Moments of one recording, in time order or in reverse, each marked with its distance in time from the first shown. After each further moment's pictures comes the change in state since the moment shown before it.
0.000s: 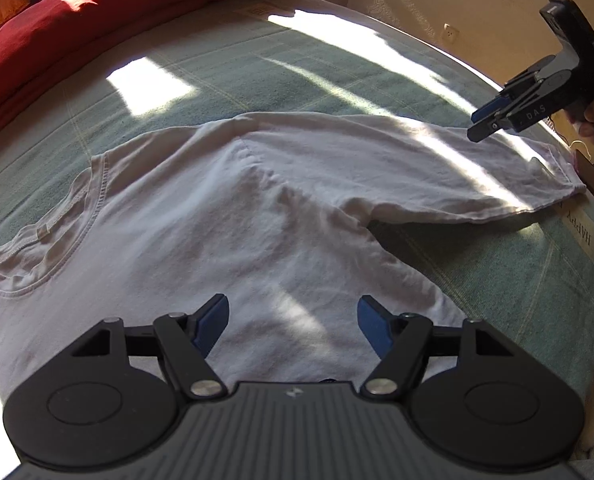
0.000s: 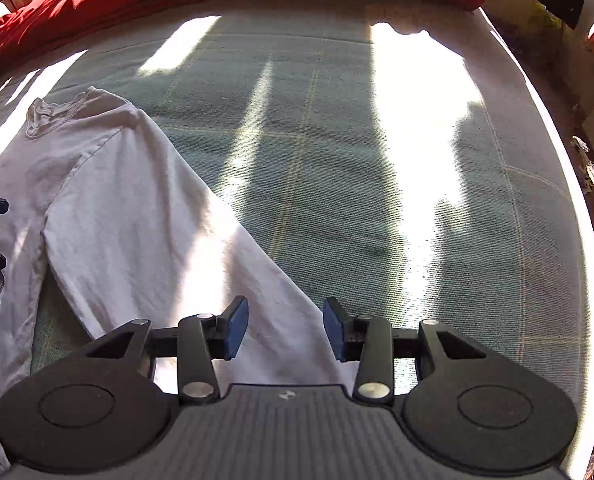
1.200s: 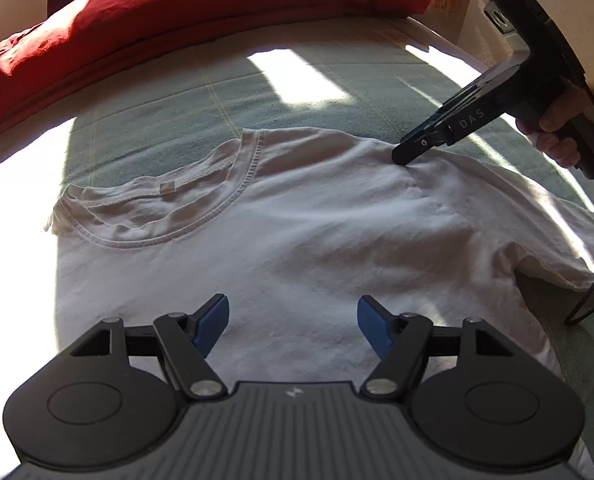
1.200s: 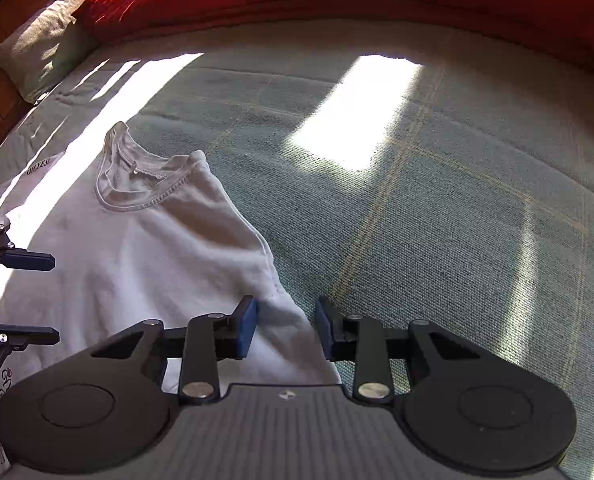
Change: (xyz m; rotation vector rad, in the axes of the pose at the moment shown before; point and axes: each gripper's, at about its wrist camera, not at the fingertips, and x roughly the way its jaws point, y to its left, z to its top) left arm -0.011 0.083 -0.020 -0.272 -0.068 0.171; right arm 0.104 0.135 0.180 -0.264 -0.018 0.322
